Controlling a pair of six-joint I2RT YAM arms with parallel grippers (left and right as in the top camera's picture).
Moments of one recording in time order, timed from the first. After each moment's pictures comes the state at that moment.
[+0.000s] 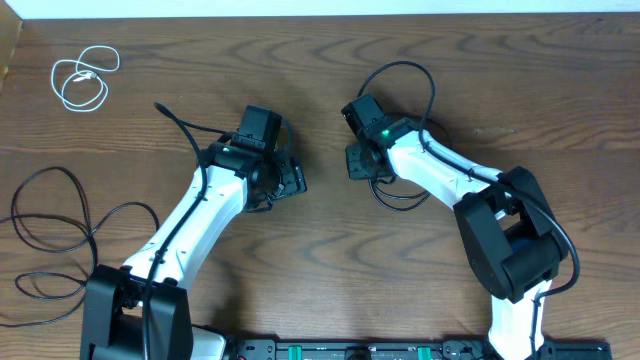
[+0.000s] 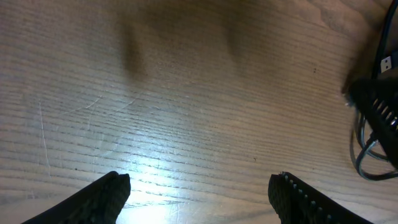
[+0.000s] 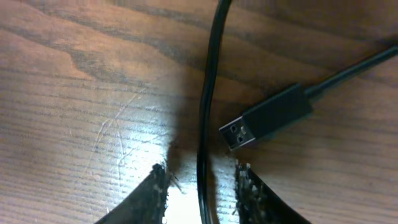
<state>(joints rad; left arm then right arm) -0.30 1.56 1.05 -0.77 0.12 -0.57 0.56 2.06 1.38 -0.59 0.03 0.44</state>
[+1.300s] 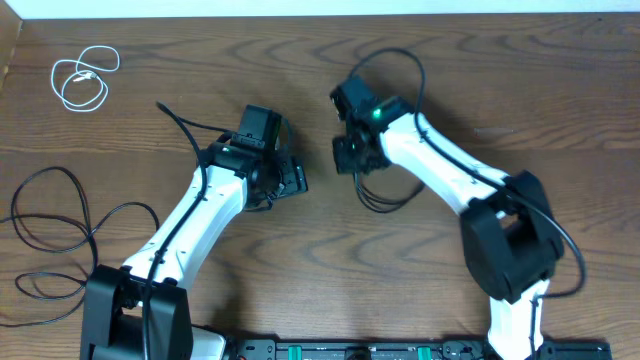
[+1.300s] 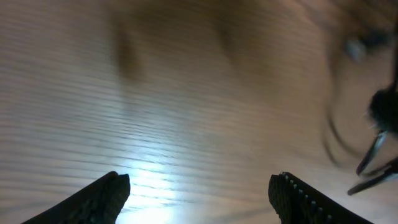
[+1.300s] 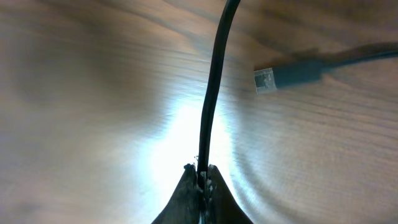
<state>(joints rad) -0.29 1.56 1.05 -0.76 0.18 -0.51 0.59 2.03 1.63 -0.88 -0.14 0.44</state>
